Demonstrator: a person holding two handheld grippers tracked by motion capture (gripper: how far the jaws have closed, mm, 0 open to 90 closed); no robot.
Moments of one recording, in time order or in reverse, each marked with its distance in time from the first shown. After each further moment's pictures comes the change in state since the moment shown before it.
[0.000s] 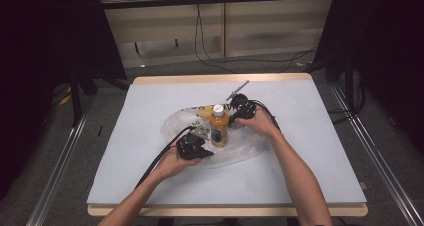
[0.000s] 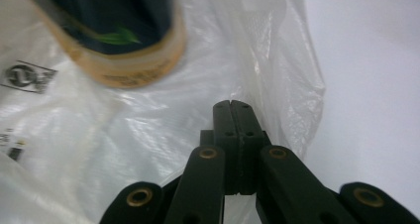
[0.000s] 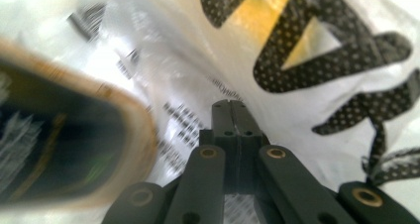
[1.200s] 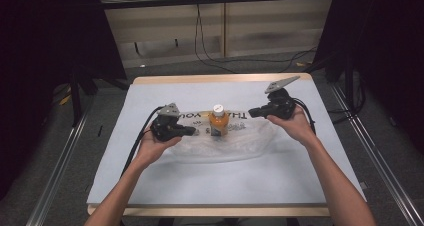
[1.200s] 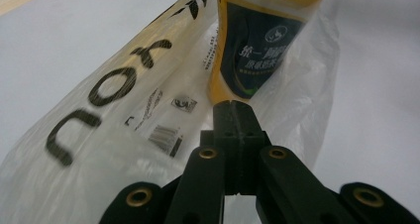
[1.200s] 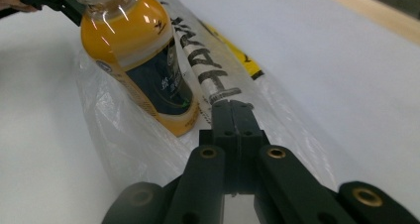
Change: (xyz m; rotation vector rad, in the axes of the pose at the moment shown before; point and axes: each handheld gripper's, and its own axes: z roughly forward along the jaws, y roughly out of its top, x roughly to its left) left arm 0.038 0.002 -0.073 -0.209 0.152 -0.097; right arm 0.025 -0.051 -0.123 -0.292 -0.038 -0.064
